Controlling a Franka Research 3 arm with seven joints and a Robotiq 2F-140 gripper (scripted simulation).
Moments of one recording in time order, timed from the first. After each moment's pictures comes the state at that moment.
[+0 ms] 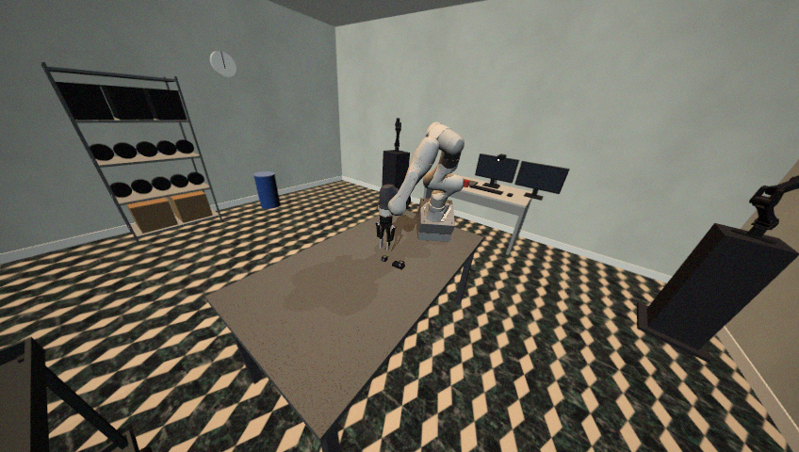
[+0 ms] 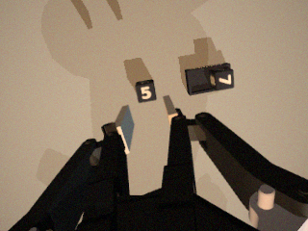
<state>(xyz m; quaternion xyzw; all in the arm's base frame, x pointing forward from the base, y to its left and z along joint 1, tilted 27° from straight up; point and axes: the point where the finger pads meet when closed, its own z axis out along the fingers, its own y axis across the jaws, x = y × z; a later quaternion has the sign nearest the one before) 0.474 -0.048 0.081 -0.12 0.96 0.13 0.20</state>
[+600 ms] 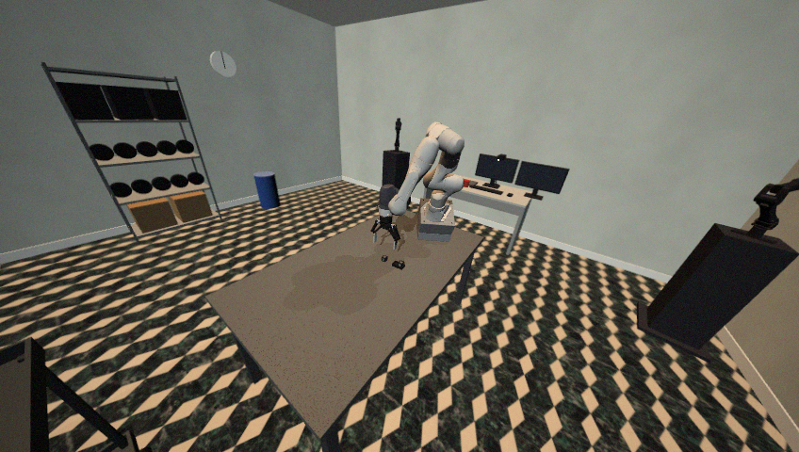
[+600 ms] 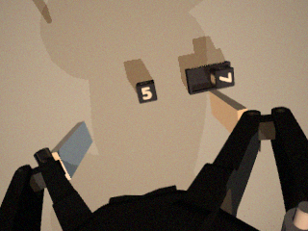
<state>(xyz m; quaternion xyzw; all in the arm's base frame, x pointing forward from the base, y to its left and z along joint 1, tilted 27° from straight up) 0.474 -0.049 0.081 -0.11 0.97 0.13 0.20</state>
